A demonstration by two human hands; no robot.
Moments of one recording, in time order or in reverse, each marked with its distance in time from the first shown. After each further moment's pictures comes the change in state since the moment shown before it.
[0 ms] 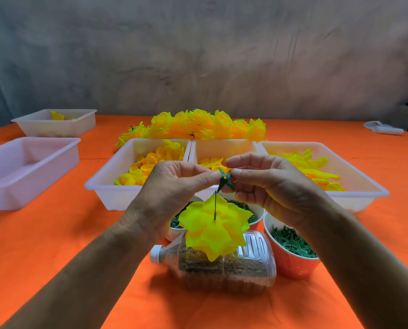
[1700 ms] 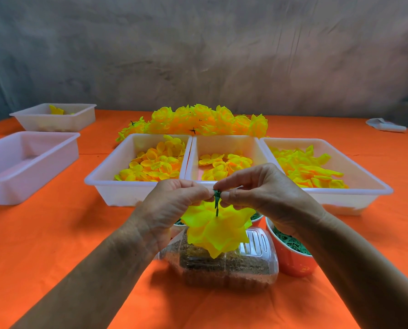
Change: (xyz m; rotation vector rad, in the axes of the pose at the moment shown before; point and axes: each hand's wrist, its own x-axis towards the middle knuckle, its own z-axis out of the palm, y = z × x) left_hand 0.003 -0.033 -0.004 -0.036 -0.015 -0.265; right_hand -0.002 0.011 0.009 -0.472 0.027 0.005
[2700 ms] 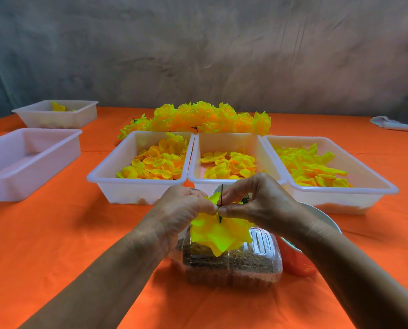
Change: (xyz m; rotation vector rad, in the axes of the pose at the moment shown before) left_hand 0.004 -0.010 0.004 0.142 -0.018 -0.074; right_hand 0.014 0.033 0.003 -0.336 0.010 -0.123
